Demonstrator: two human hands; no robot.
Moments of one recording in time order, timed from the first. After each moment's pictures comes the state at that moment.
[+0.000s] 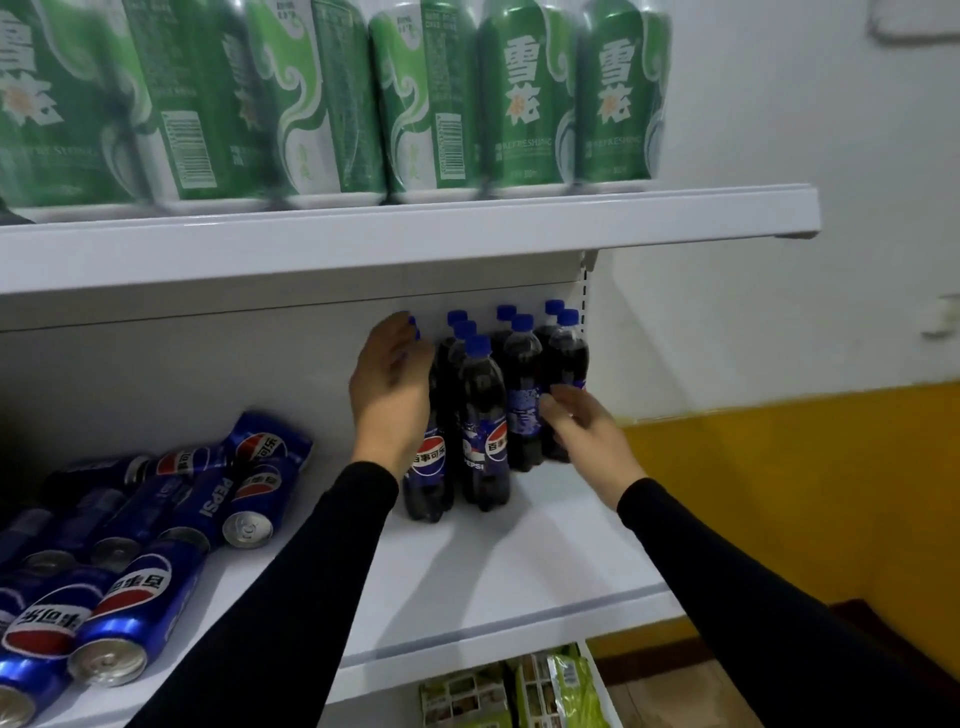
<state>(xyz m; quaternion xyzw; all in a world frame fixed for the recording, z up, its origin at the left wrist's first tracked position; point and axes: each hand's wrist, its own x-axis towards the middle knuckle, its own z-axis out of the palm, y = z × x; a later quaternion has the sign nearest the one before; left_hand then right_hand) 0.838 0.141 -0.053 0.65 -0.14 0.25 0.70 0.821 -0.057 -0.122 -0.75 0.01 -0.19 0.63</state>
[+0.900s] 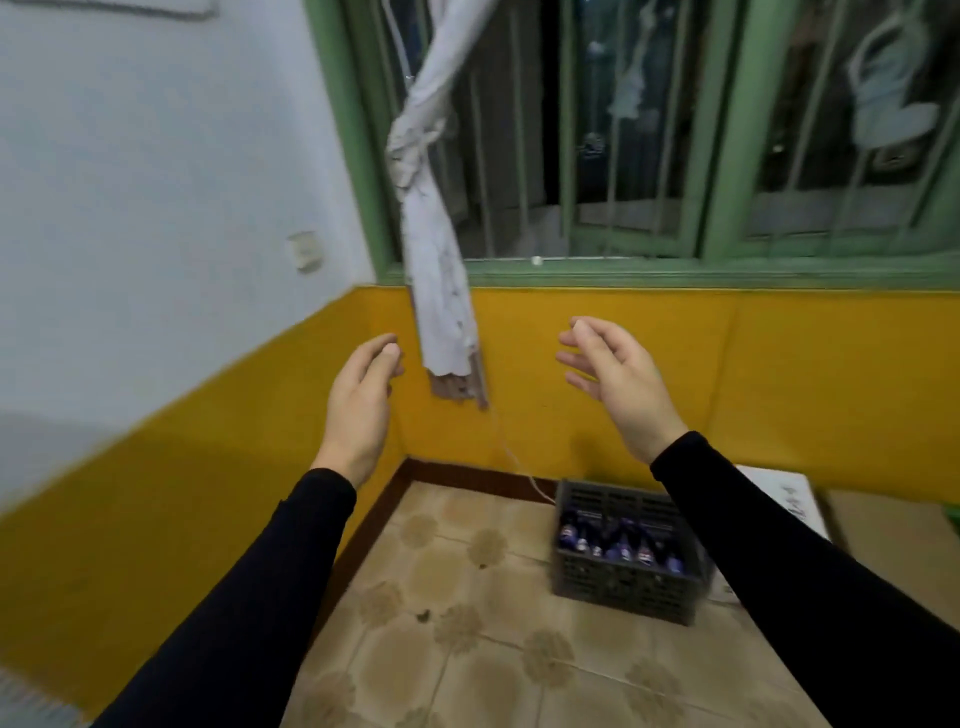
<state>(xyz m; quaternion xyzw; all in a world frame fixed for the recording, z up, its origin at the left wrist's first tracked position) 0.505 -0.345 -0.124 0.60 -0.47 -0.22 0.61 0.274 -0.422 -0.136 -0.58 0.34 -0.52 0.52</state>
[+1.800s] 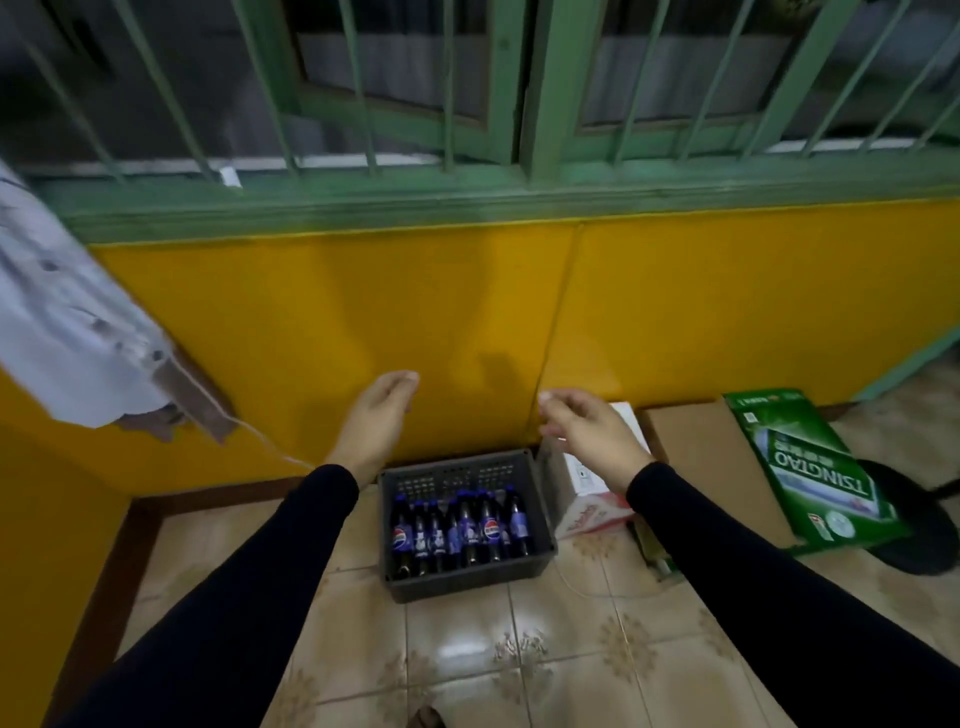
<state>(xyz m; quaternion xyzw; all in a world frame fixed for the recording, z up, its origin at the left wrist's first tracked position) 0.360 -0.862 -0.337 0.58 -0.54 -0.53 0.29 0.121 -0.804 -0.322 -0.44 0.66 -0.35 0.50</state>
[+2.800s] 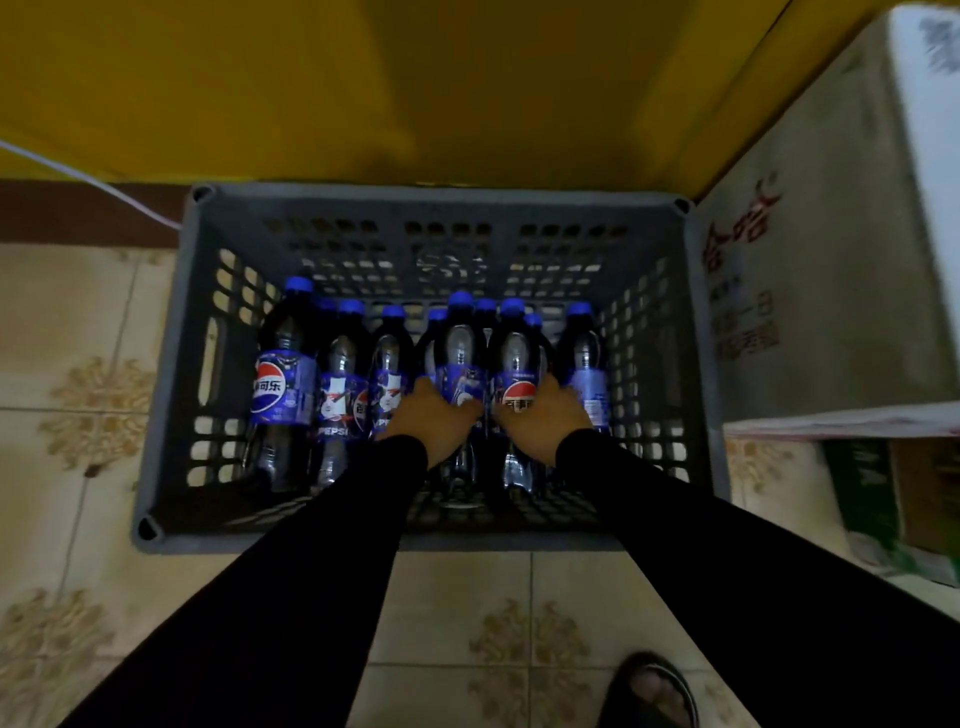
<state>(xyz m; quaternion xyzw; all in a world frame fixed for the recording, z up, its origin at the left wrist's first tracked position) 0.257 -0.961 -1.106 0.74 -0.40 -0.54 0.01 0.110 -0.960 -1.109 -0.44 0.74 0.02 0.50</state>
